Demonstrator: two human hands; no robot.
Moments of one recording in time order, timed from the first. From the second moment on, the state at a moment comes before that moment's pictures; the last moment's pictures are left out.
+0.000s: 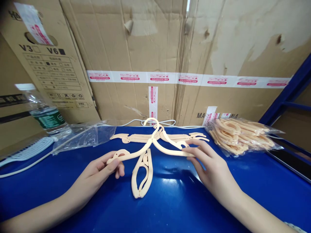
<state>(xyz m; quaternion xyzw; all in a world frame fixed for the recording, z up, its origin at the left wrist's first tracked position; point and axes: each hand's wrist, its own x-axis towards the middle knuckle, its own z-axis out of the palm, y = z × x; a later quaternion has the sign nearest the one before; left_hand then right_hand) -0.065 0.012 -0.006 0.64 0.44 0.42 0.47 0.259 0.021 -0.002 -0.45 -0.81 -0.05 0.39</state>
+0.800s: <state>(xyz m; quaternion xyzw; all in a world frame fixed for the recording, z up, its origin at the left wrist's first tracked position) -0.054 0.005 -0.002 0.54 0.45 0.46 0.54 0.238 0.015 0.004 -0.42 -0.52 0.54 0.52</state>
